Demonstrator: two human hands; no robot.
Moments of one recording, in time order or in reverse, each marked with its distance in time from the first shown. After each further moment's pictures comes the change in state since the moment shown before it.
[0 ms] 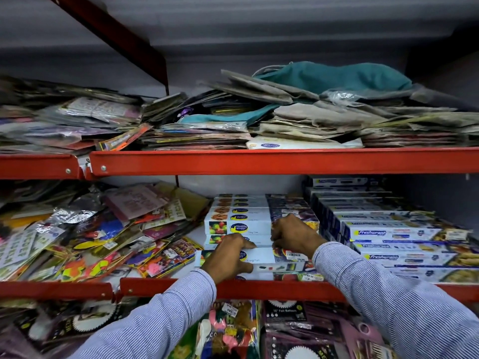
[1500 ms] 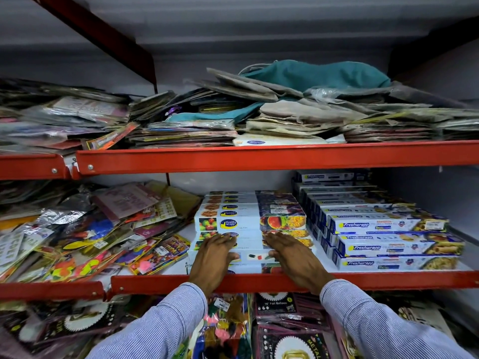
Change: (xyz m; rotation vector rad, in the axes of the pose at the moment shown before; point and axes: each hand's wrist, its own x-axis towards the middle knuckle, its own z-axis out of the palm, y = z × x) left_hand -0.008 -0.024 0.037 0.201 0.182 -0.042; right_hand -0.077 0.013 0.047 -0.001 0.205 -0.091
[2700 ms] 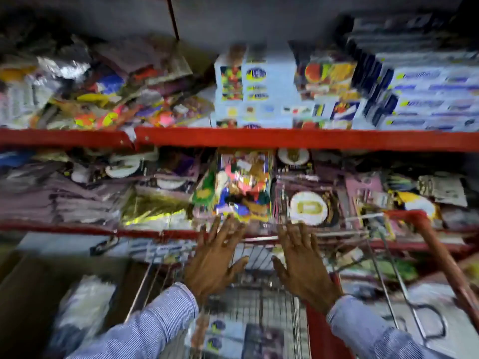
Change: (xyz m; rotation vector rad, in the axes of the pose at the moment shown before) left_hand -0.300 -0.013 0.073 0.113 -0.368 0.008; right_hand -0.248 -0.136 0.141 0.076 -0.331 0.243
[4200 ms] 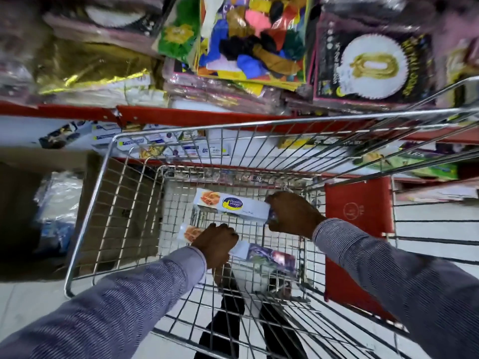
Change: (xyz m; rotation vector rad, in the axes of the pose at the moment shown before) left_hand -0.107 -0.023 0.262 0.017 -0.786 0.207; right_hand -0.017 0.043 0.232 0.132 -0.627 -0.150
